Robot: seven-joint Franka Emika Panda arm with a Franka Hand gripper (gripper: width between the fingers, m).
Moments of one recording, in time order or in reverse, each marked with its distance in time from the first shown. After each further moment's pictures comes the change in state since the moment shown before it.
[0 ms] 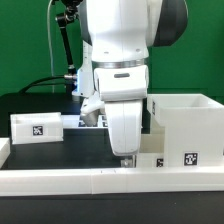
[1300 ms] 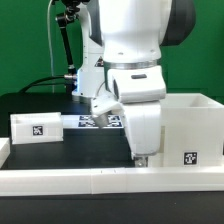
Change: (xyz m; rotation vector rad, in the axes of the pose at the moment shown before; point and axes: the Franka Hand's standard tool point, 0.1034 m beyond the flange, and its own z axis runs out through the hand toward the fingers) arm 0.022 0.001 0.000 0.020 0.008 -0.095
